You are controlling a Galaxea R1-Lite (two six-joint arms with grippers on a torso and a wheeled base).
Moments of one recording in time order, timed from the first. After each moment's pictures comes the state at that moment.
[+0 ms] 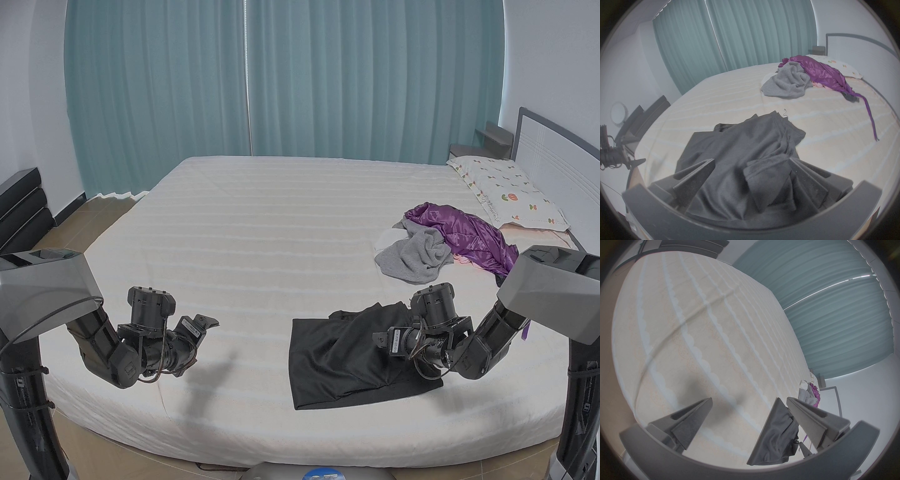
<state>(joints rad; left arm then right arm) -0.21 2.18 -0.66 -0.84 -0.08 -1.12 0.45 2.28 -0.85 -0.72 -0.20 0.40</state>
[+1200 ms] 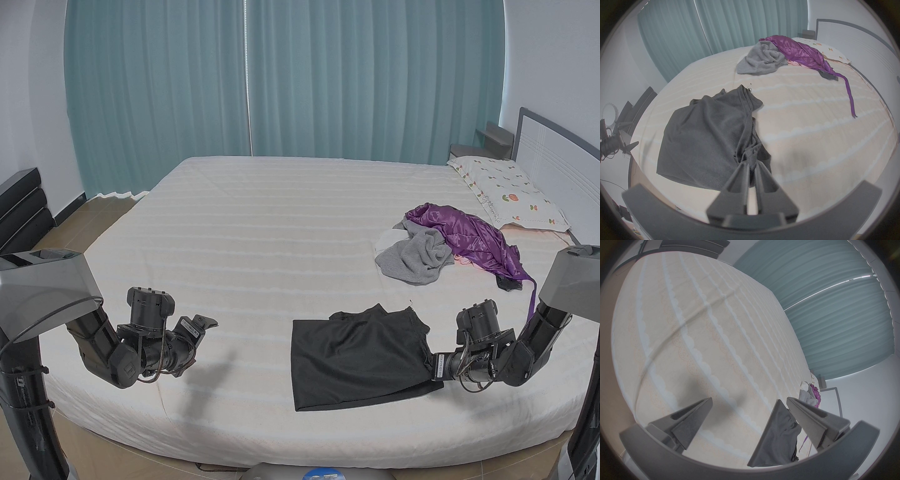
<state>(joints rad) -0.21 2.18 -0.66 -0.84 -0.08 -1.12 0.30 2.14 -0.58 -0.65 -0.13 0.36</state>
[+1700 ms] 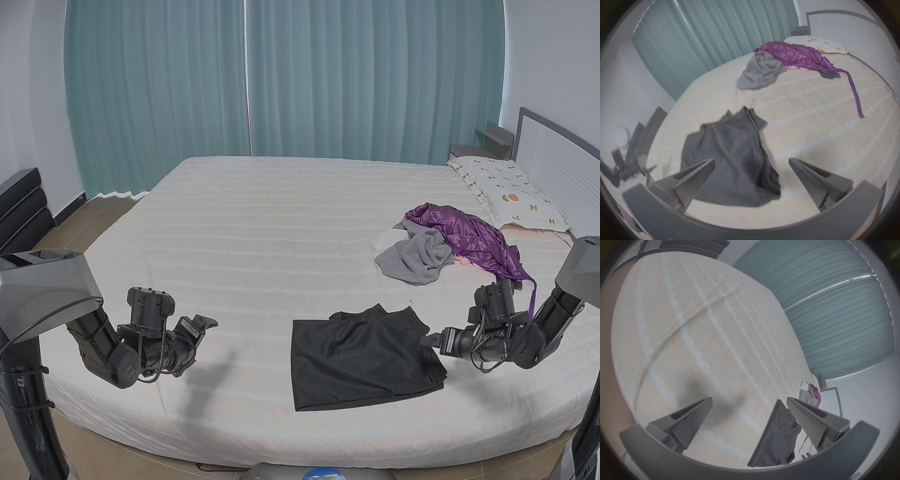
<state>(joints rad) -0.22 2.18 -0.66 -0.84 -0.08 -1.12 0.22 2.09 -0.63 -0.66 0.01 0.43</state>
